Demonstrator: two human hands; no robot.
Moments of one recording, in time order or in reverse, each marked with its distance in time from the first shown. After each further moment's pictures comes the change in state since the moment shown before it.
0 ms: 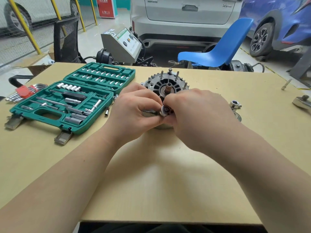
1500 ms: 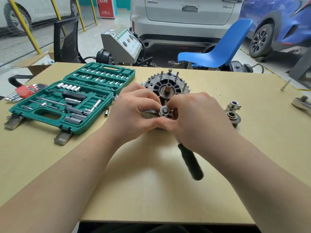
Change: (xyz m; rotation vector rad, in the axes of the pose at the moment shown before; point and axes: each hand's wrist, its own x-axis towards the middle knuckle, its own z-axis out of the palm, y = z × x) left_hand 0.000 -0.002 -0.004 0.024 -0.024 0.030; right_hand -0.001 0.005 0.023 0.149 0.062 0.119
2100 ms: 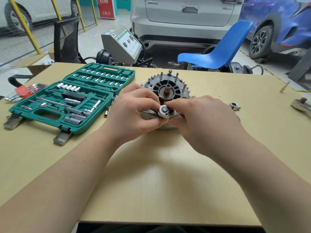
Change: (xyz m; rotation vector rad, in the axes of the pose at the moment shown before) left_hand -0.001 0.001 0.001 -0.008 0.030 -0.017; right_hand -0.011 0.010 -0.008 -0.032 0.027 -0.073
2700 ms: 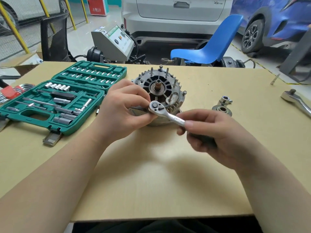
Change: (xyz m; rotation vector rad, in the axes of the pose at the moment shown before) left_hand 0.000 -0.002 0.000 -0.017 0.003 0.055; right_hand -0.038 0.055 0.029 1.611 -0.302 0.404
